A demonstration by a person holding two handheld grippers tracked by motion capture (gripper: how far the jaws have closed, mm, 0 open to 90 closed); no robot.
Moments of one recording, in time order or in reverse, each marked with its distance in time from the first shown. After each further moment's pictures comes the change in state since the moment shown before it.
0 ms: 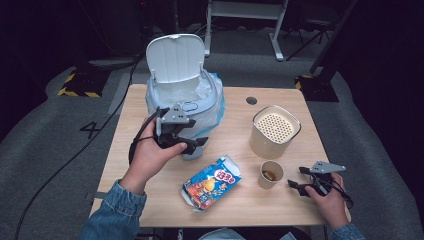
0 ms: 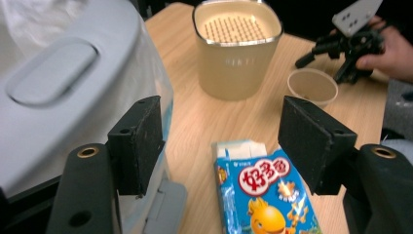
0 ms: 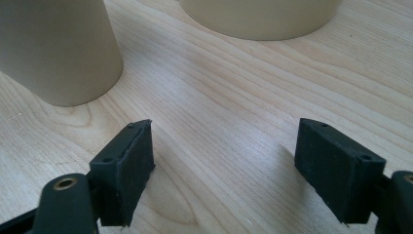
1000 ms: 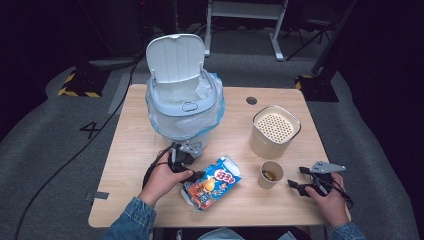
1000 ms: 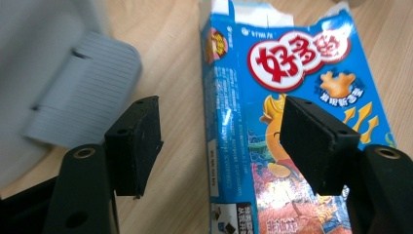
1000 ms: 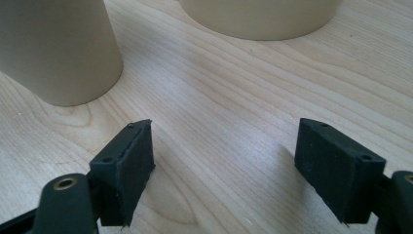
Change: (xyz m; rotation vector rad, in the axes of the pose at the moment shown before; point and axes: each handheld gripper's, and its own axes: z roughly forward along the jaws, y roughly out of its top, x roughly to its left) left arm 0.004 -0.105 0.104 0.305 -0.113 -0.166; right arm 0.000 0.000 0.000 0.000 0.000 0.000
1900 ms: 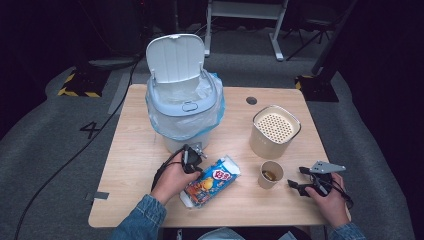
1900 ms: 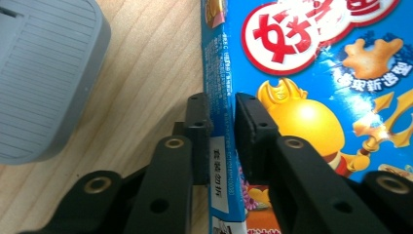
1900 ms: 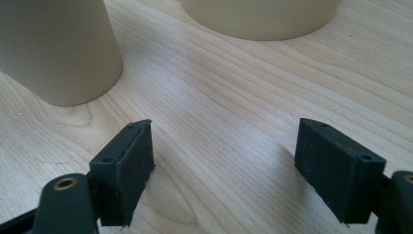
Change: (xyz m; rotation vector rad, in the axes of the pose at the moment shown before) left arm 0.000 0.009 0.026 0.164 0.031 -0.002; right arm 0.000 0.000 0.000 0.000 0.000 0.000
